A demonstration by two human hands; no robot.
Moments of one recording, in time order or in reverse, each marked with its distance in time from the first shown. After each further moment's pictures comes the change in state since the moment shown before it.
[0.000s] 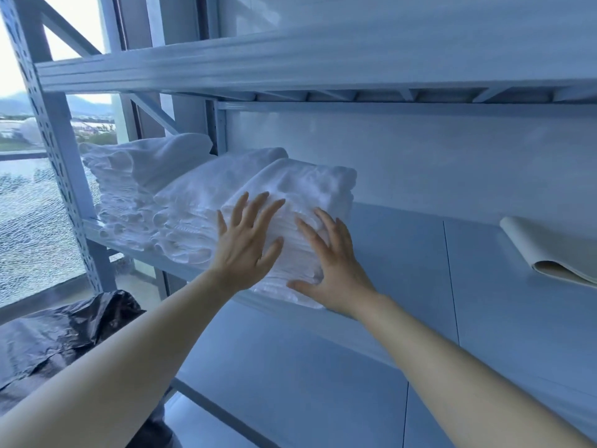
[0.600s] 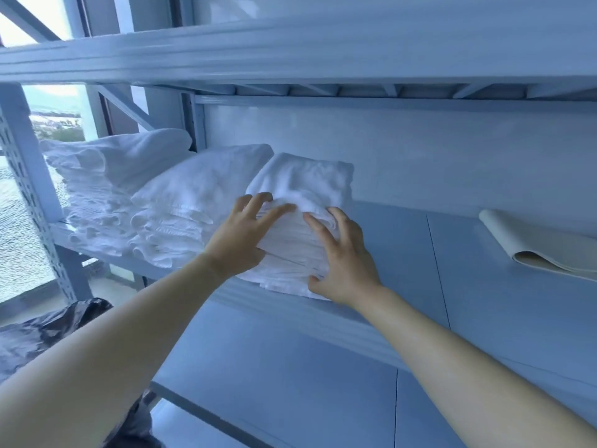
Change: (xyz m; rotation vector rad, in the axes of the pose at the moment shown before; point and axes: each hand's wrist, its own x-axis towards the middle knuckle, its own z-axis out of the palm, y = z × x) left_hand 0.031 -0.013 0.013 0.023 -0.078 0.222; right_hand 0.003 0.014 -0.010 -0.265 0.062 0.153
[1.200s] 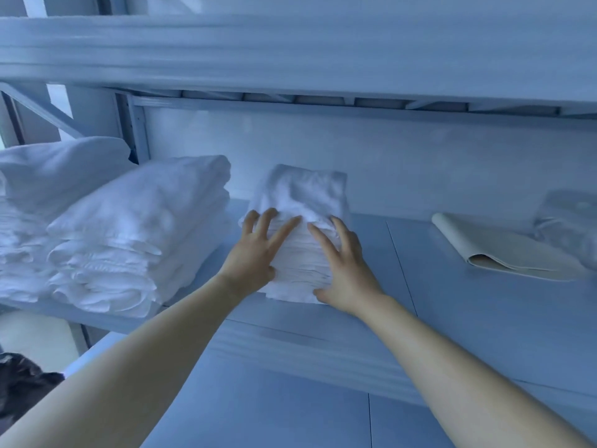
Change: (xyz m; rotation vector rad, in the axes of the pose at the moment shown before) left_hand 0.056 0.021 0.067 -0.097 -0.127 0.010; right_hand 0.014 0.054 -0.002 -0.082 -0.067 0.159
